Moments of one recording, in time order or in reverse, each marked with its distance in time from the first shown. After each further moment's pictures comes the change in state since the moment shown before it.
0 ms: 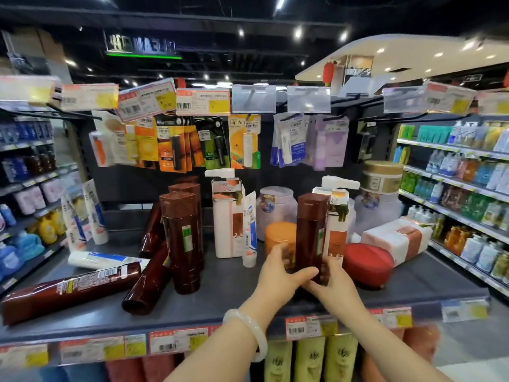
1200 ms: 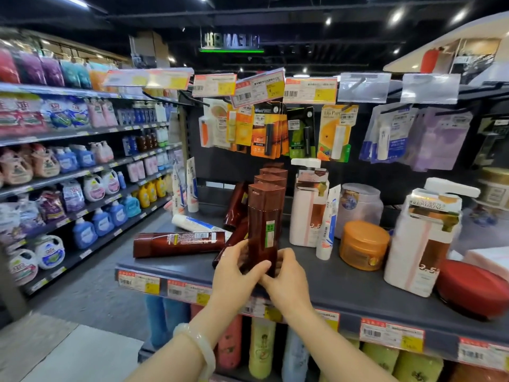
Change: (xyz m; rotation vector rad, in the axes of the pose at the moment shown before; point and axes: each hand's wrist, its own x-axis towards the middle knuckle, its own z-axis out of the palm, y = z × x) left_hand -0.090 -0.053 -0.151 0.082 0.561 0.054; right_hand -0.043 -0.101 0.168 0.042 -0.256 -0.087
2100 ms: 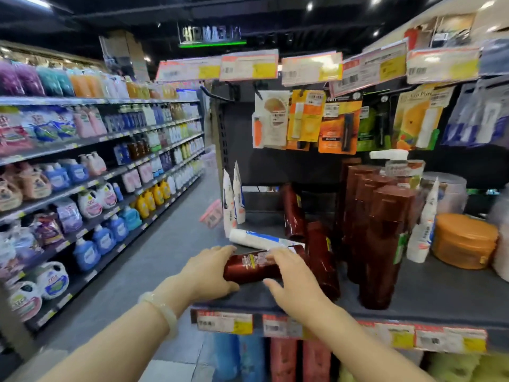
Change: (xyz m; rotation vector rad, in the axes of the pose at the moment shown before) left_hand 0.134 -0.069 -0.206 1.095 -0.557 0.096; right_hand 0.038 -0.083 0.146 -0.396 -0.113 -0.378
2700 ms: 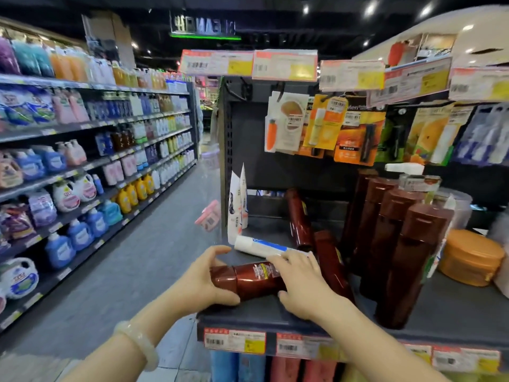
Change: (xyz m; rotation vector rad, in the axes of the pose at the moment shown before) left_hand -0.003 -0.042 0.005 -0.880 -0.048 0.013; right_hand 0.037 -0.004 0.003 -0.427 -0.269 0.110
